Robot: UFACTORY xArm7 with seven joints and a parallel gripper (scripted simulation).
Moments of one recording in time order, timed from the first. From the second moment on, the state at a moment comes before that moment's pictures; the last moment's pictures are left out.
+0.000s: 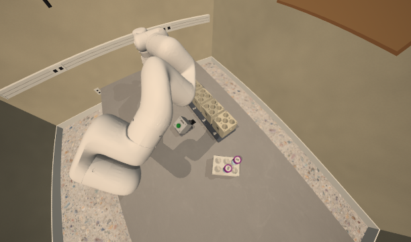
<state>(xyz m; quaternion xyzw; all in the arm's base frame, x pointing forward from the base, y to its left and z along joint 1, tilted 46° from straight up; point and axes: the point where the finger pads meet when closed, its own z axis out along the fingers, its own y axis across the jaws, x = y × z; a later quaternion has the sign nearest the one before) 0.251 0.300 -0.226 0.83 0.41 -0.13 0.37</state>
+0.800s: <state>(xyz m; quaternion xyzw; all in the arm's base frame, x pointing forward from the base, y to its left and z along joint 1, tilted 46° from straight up) 0.253 0.288 -0.238 0.83 0.41 -0.13 0.37</state>
